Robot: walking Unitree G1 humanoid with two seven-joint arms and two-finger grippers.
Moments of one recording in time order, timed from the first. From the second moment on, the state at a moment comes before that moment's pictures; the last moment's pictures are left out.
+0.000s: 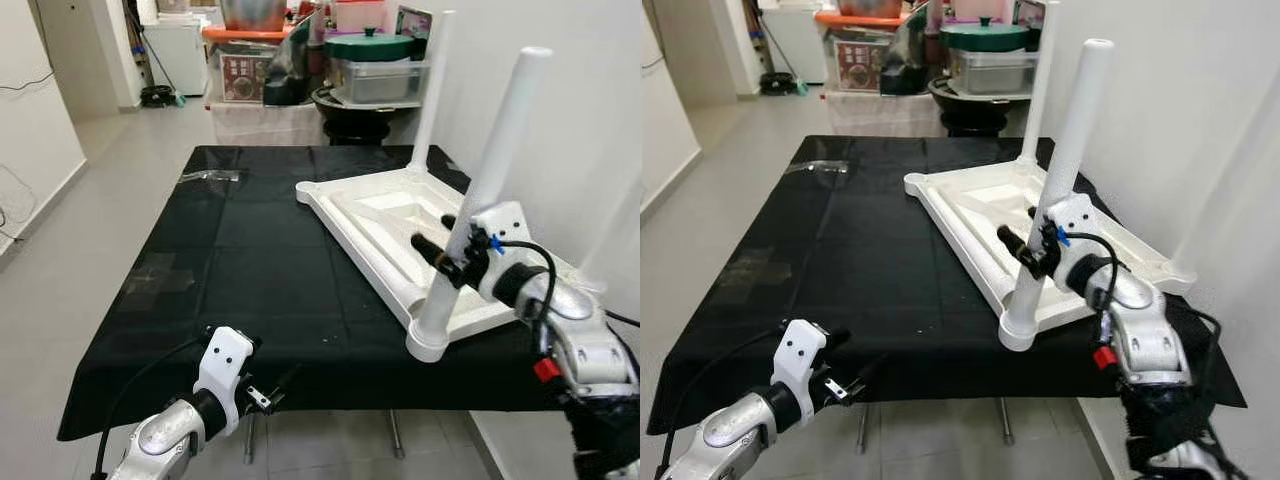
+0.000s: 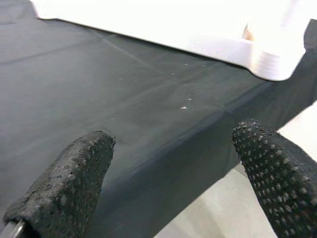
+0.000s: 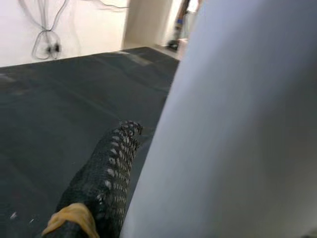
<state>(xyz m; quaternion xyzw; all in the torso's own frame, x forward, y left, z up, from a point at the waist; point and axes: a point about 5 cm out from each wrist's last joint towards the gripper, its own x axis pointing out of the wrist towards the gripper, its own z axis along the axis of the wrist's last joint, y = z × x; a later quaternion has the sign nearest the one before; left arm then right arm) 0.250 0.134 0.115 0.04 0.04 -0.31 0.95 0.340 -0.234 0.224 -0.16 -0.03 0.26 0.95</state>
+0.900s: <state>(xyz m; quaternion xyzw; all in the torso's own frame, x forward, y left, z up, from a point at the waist) 0.249 0.136 0.114 0.04 0.05 -0.31 0.95 0.353 -0.242 0.199 -0.03 0.01 -0.18 0.98</state>
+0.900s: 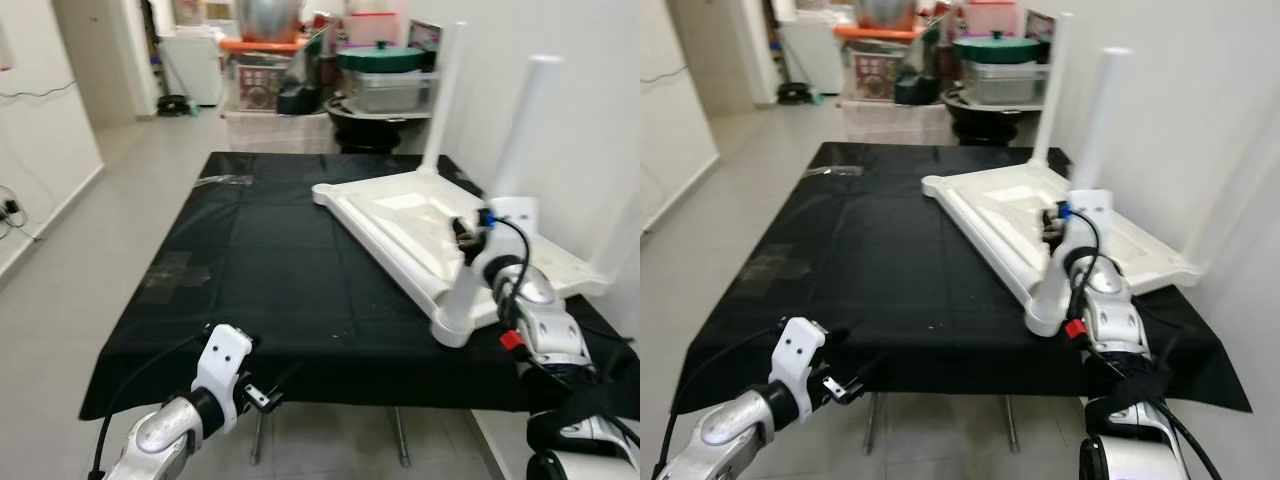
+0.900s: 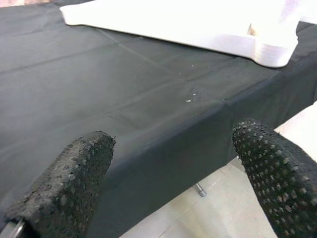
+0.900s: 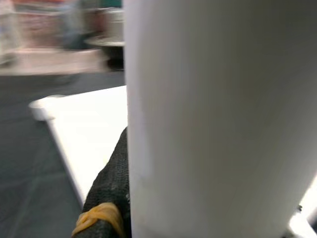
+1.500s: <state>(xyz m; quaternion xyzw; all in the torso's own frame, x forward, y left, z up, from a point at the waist) 0.249 0.135 0.113 0.04 0.05 -0.31 0.95 0.348 -0.214 0.189 -0.05 0.04 -0.13 0.99</state>
